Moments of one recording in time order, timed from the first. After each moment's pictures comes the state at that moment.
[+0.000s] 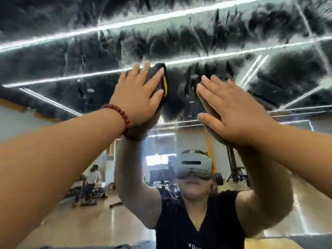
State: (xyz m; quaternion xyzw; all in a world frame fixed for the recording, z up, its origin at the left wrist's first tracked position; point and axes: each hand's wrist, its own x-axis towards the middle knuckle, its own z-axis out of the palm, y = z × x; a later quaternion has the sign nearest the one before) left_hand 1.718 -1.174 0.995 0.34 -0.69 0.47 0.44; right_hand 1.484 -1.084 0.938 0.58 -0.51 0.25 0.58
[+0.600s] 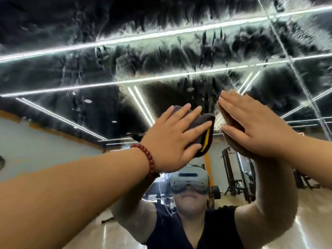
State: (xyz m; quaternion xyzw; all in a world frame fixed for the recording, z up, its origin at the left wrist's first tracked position) left_hand 1.653 -1.146 0.928 0.16 -0.76 0.54 0.33; right_hand 1.421 -1.048 0.927 0.59 -0.50 0.27 0.58
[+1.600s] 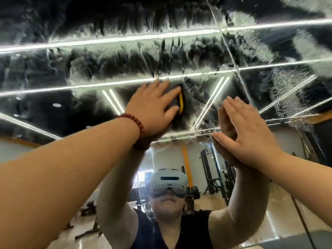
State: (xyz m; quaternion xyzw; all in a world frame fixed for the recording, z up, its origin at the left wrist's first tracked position) left_hand 1.585 -1.119 0.994 0.24 -0.73 0.48 0.41; right_hand 1.361 -1.021 0.891 0.46 -0.56 0.37 0.58
